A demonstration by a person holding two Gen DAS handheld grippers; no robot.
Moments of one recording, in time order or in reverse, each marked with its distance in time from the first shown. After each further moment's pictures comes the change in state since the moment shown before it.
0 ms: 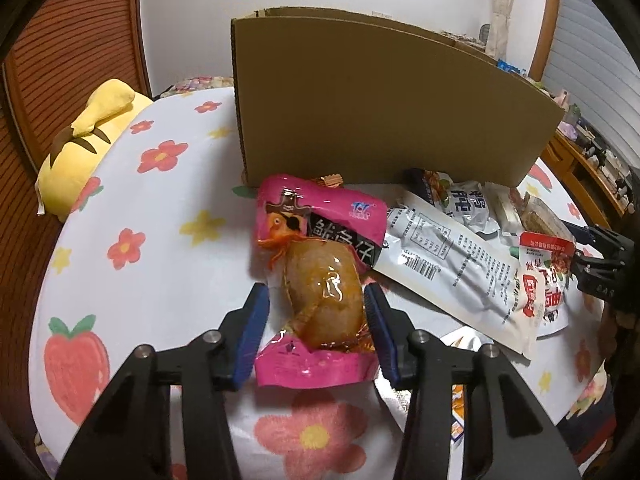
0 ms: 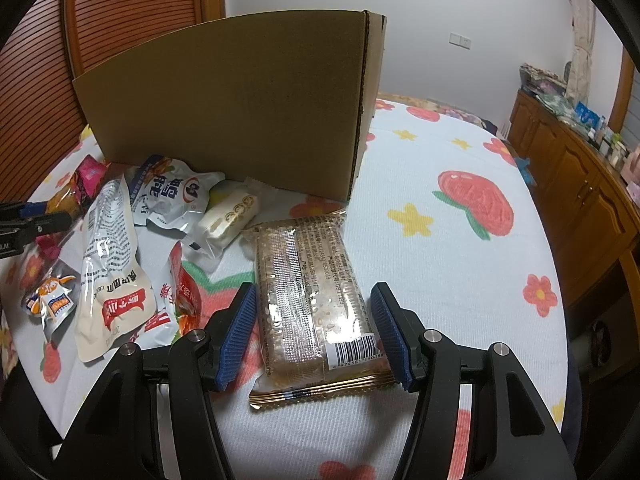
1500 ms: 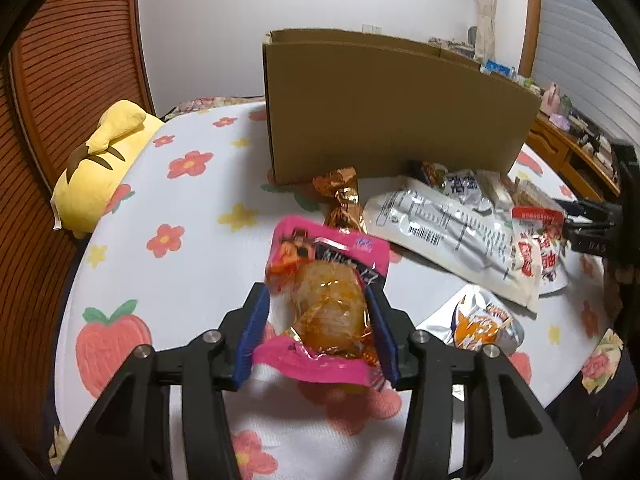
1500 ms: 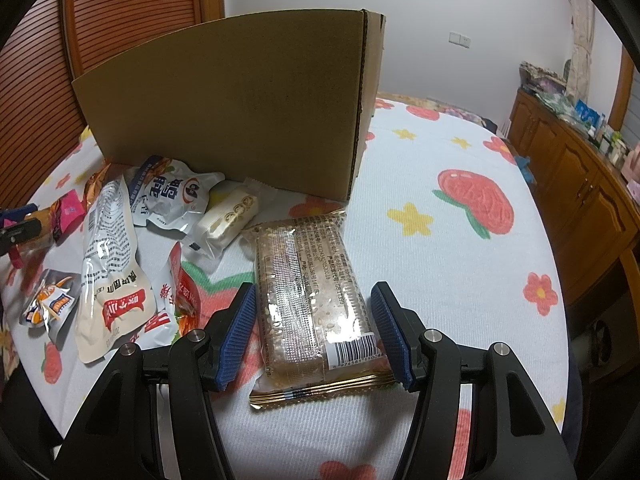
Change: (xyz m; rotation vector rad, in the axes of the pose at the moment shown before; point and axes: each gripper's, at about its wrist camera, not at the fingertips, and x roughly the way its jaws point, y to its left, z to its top) left arm -0.028 0.012 -0.023 0.064 -0.054 0.025; right arm 0.001 -0.001 0.000 0.002 0.006 0.002
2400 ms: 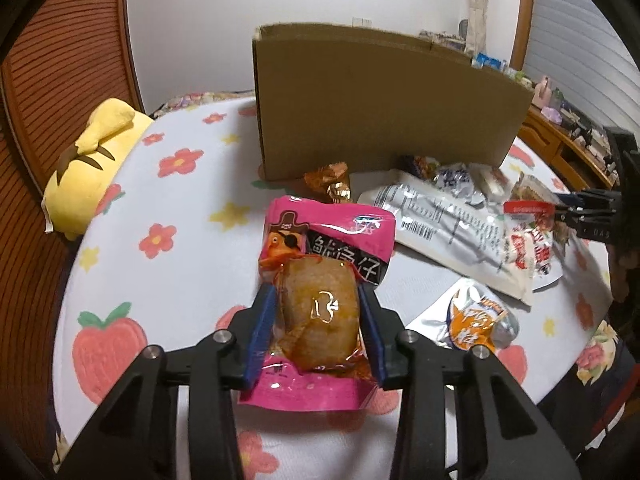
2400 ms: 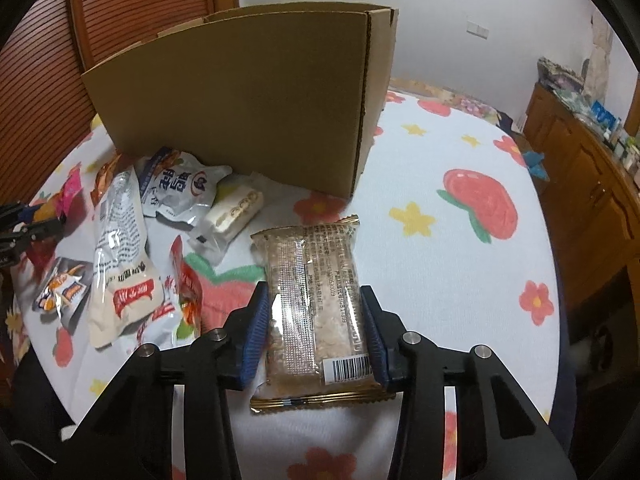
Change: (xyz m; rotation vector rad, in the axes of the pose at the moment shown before) left arm -0.006 0.000 0.004 0.013 0.010 -0.040; right arm -0.007 -0.006 0.007 -0.034 0.053 0.040
